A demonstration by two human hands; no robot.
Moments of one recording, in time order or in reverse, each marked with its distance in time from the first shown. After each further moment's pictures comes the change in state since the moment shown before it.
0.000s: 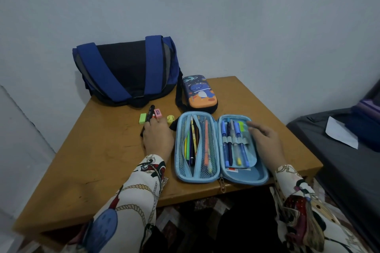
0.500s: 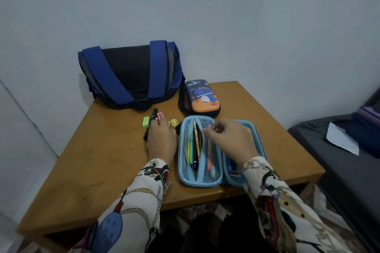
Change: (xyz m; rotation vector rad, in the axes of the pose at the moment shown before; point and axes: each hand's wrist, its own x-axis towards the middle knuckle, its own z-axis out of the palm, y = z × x) left_hand -0.003 0.001 -0.004 -0.220 0.082 -0.034; right_hand -0.029 -0.092 0.055 -0.508 -0.220 -0.195
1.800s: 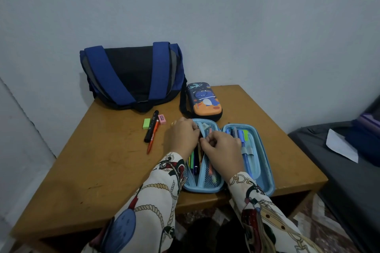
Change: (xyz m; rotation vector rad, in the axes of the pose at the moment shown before) left_hand 0.011 0.039 0.012 -0.118 -0.233 0.127; right_hand -0.001 0.008 0.049 0.014 0.200 -0.112
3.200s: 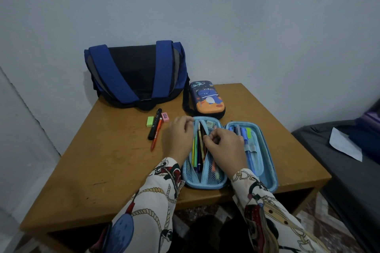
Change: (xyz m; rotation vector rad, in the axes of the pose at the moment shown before) left_hand -0.017 -0.018 -0.003 -0.256 0.151 0.003; right_hand 0.000 -0.001 -0.001 0.011 0.001 -0.004
